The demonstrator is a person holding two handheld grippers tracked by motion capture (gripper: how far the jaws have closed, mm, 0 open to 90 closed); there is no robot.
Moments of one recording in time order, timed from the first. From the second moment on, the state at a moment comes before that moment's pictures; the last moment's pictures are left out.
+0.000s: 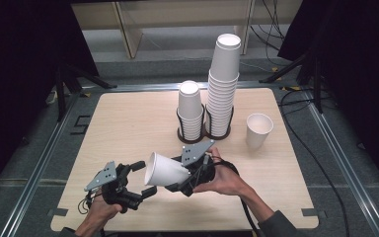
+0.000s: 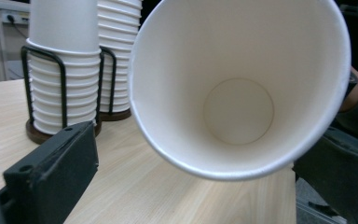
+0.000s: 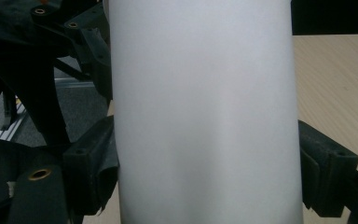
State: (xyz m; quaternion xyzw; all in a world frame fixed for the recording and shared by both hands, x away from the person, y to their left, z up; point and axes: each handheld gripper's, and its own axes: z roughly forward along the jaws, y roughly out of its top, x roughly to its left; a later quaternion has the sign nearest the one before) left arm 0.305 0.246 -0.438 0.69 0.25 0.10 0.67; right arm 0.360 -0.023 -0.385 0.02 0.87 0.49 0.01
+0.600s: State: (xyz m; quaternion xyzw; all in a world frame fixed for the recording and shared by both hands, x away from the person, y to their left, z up) left arm 0.301 0.241 -0.437 0.69 0.22 0.09 0.68; right arm 0.355 -0.004 -0.402 0.00 0.87 0.48 -0.01
